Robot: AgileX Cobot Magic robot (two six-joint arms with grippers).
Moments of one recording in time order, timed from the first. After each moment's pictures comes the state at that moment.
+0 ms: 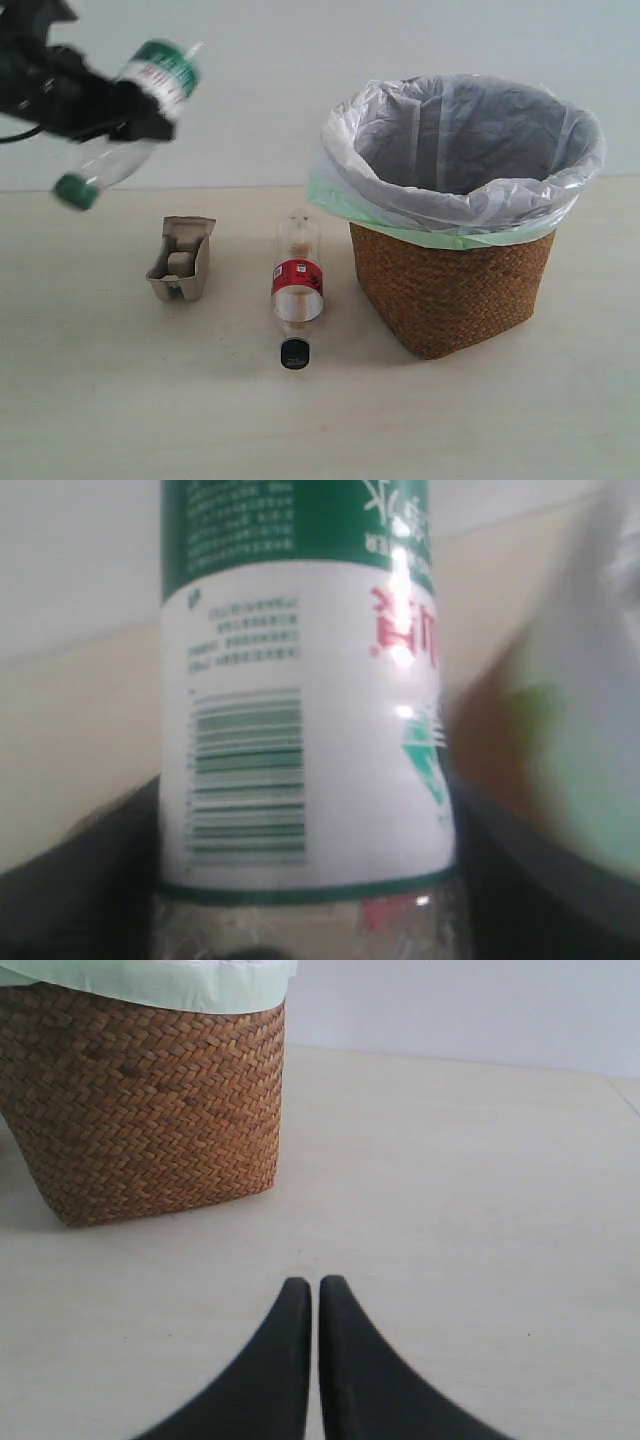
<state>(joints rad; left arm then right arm) -0.21 1.63 -1.33 -0.71 0.53 0.70 0.11 0.01 0.00 -0.09 0.37 0.00</state>
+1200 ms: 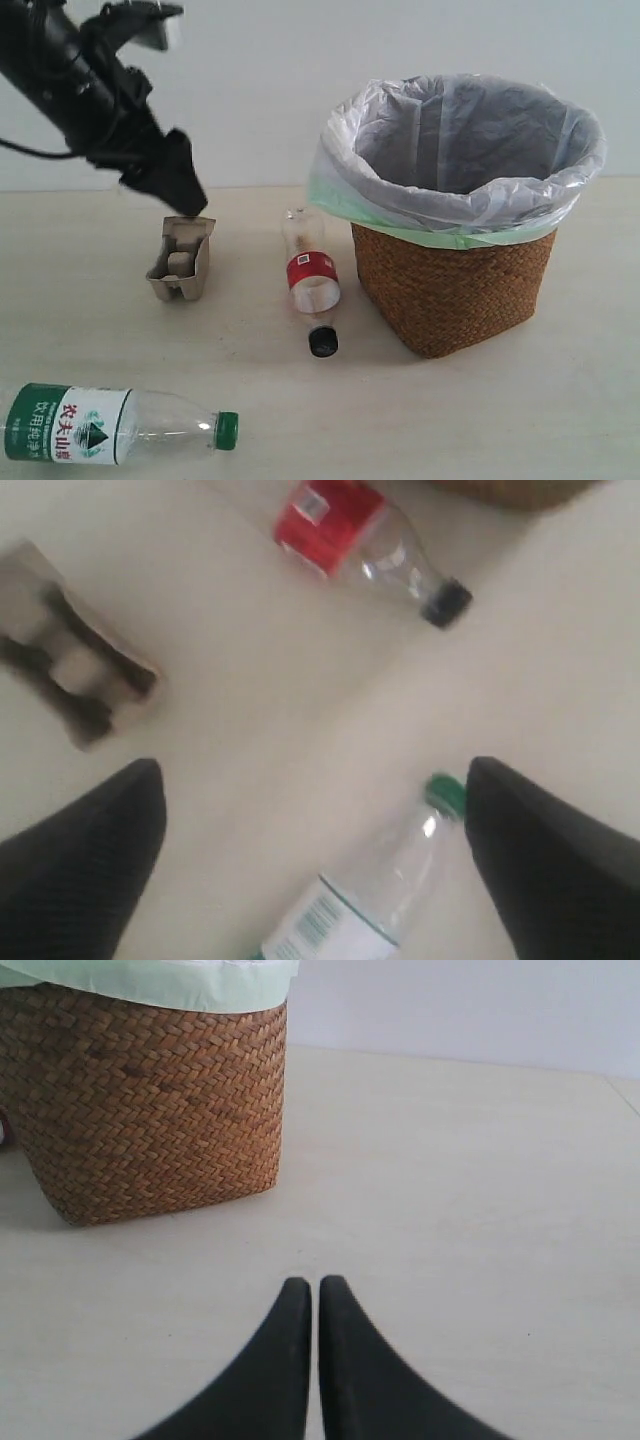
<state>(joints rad) -0.32 1.72 -1.55 -0.29 1.15 0.58 0.11 0.01 0.00 -0.09 0.37 0.00</state>
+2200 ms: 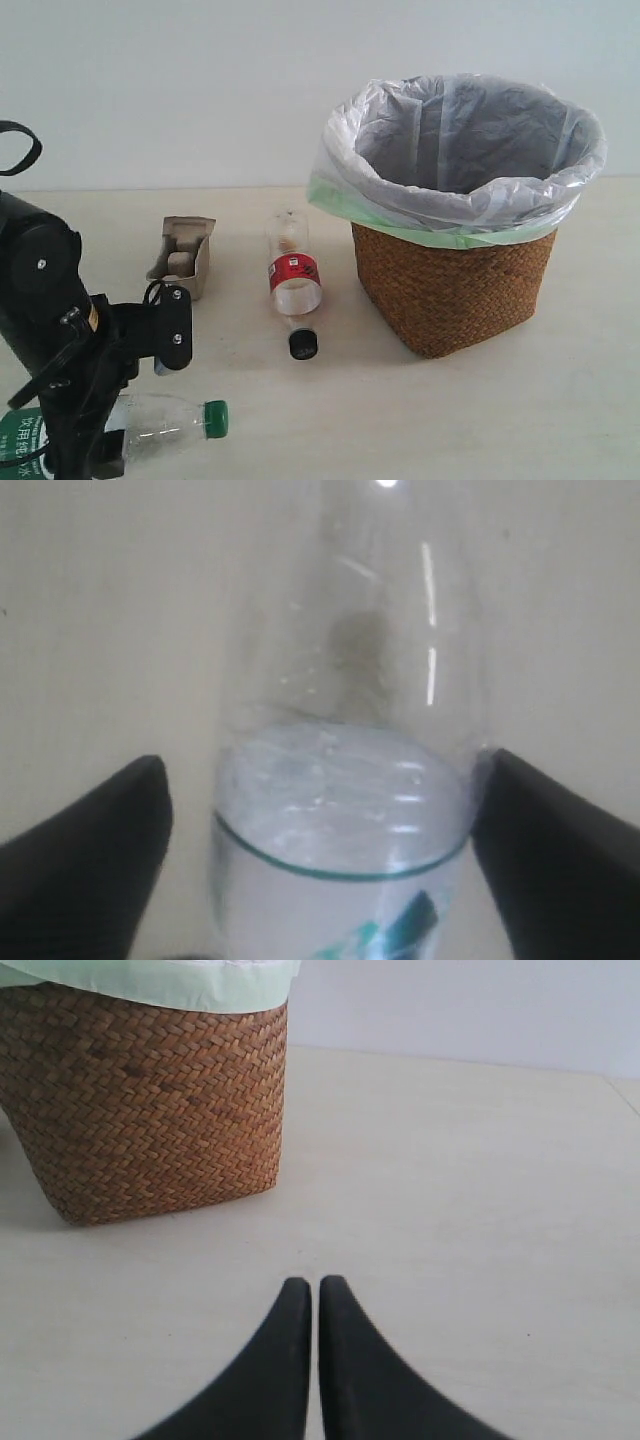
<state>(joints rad) -0.46 1.72 -0.86 0.08 0.69 0.82 0.11 0.01 0.00 -0.09 0.37 0.00</state>
